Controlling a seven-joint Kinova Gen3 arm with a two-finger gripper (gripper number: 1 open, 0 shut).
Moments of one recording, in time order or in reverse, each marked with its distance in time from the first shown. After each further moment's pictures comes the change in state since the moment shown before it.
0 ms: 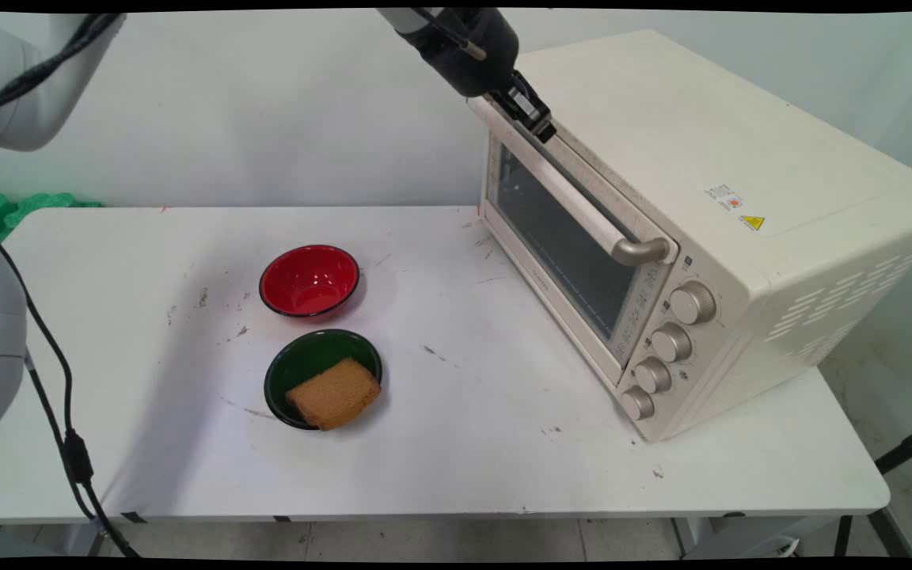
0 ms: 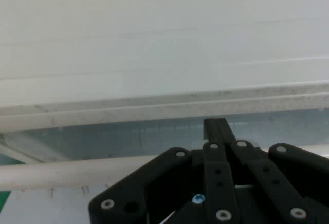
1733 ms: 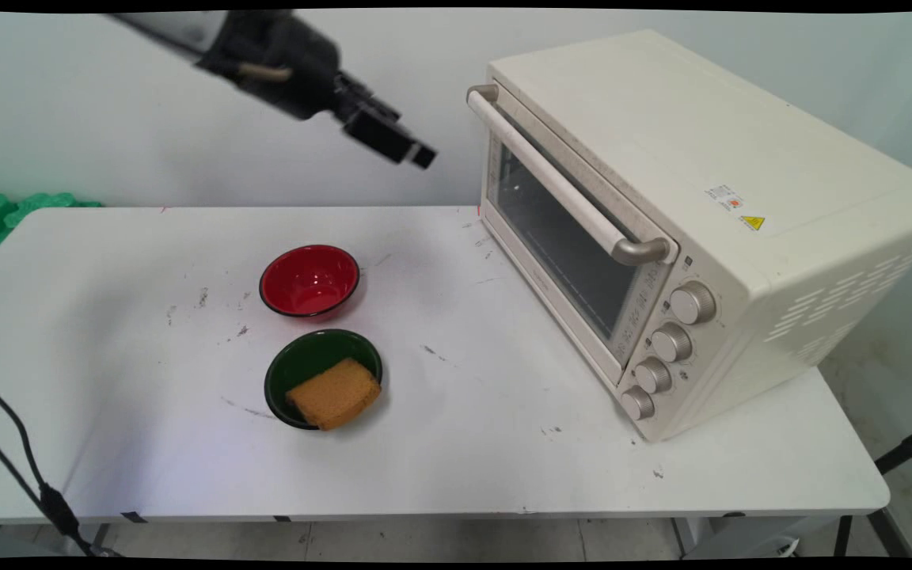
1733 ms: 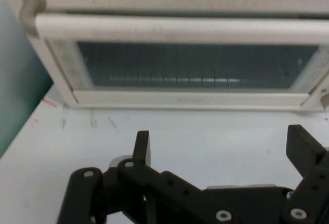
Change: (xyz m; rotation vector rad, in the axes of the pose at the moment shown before) arm -0.124 -0.006 -0.107 0.009 0.093 -0.094
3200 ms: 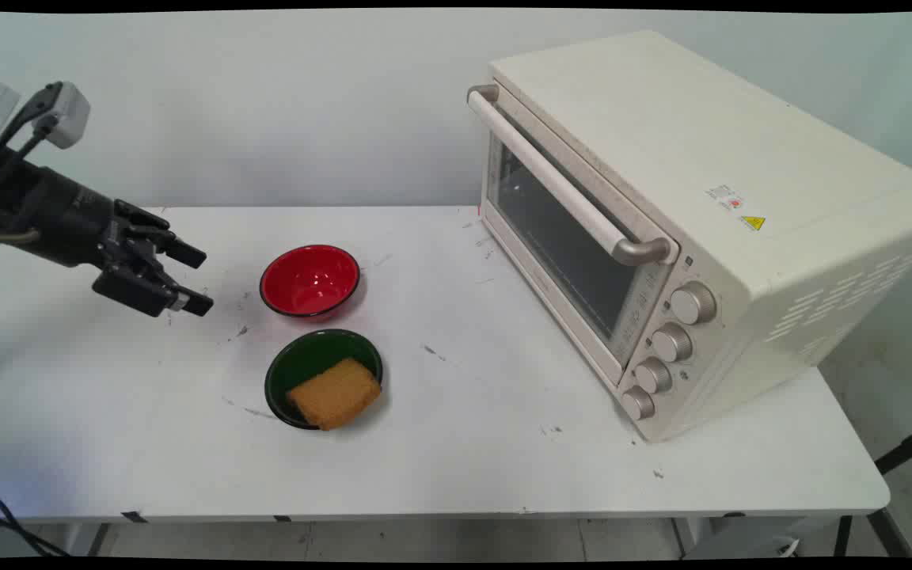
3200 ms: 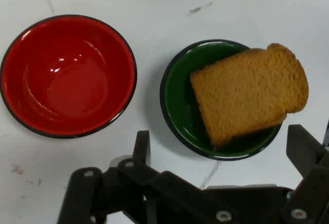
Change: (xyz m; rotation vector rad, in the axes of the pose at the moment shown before) arm -0.222 -0.051 -0.090 -0.079 -0.187 -0.052
